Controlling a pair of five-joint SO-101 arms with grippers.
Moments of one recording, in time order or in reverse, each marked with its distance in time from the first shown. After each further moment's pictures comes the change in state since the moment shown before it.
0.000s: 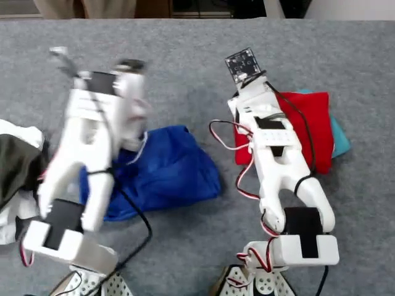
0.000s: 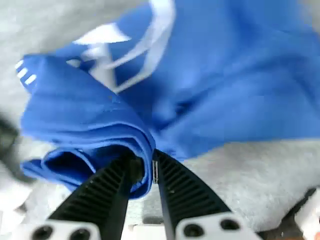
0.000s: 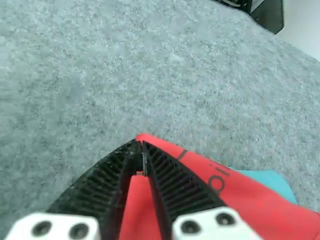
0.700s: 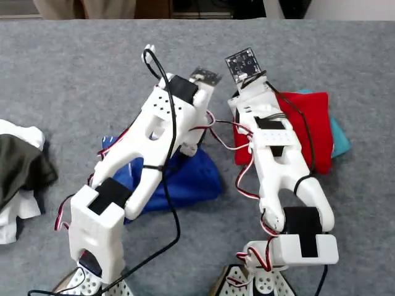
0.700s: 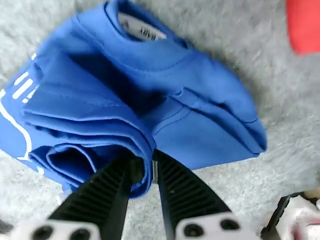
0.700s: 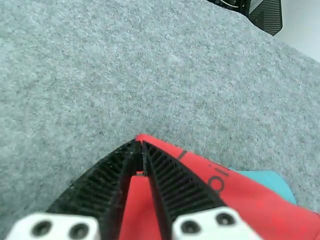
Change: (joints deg) left arm 14.8 19.4 -19.8 0.1 5.7; right arm -0.1 0.0 0.0 -0.2 0.0
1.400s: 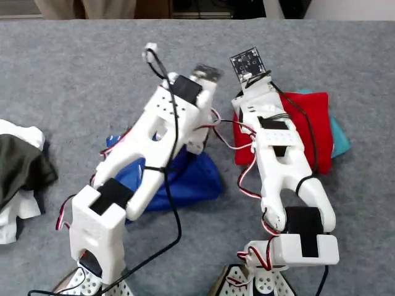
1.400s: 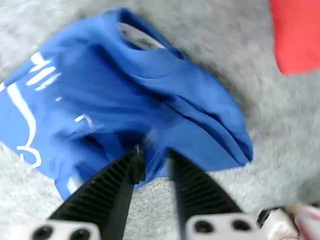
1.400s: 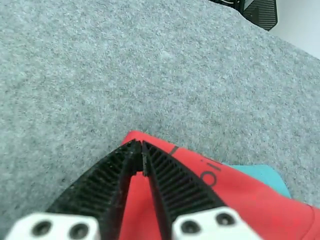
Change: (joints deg) left arm -0.3 0.4 -1.2 0.0 8.3; right arm 1.4 0.0 0.0 0.0 -0.3
